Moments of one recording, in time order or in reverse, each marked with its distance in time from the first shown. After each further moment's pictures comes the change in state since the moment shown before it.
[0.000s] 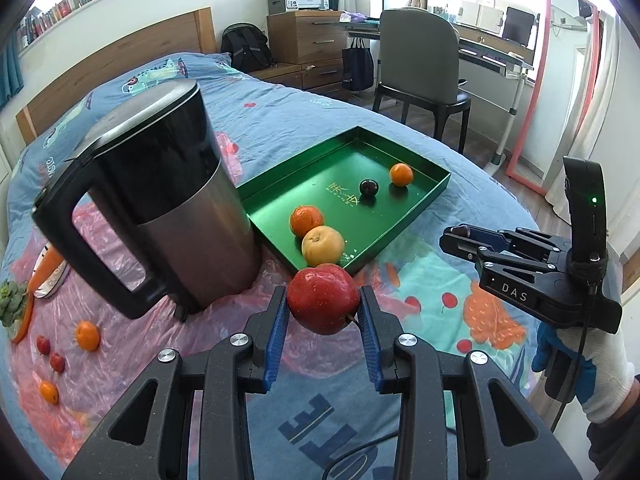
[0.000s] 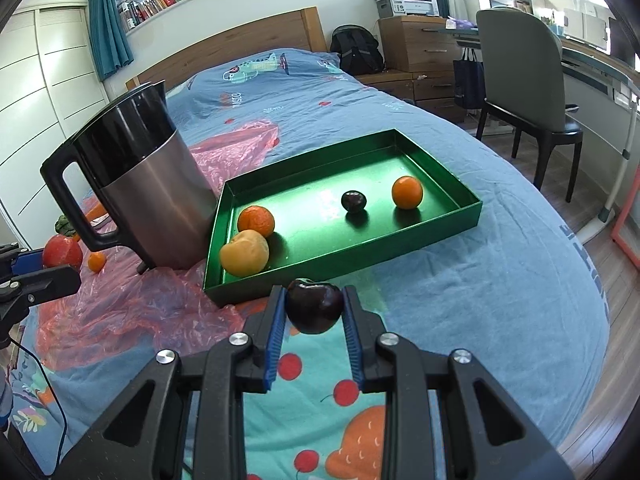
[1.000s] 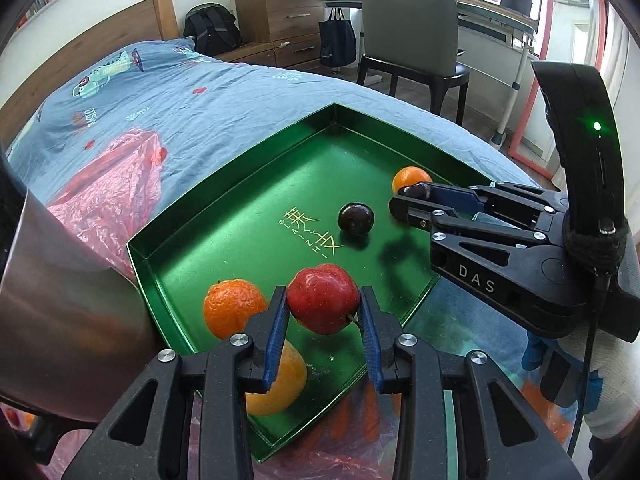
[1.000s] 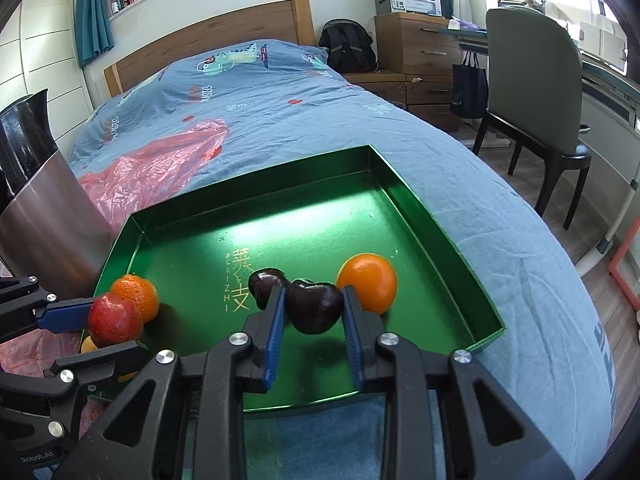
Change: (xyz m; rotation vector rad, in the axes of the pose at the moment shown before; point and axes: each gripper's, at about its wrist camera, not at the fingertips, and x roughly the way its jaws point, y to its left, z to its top) left arm 0.157 -0.034 0.065 0.066 0.079 -0.035; right arm 0.127 -0.061 0.073 -0.065 0.018 -0.071
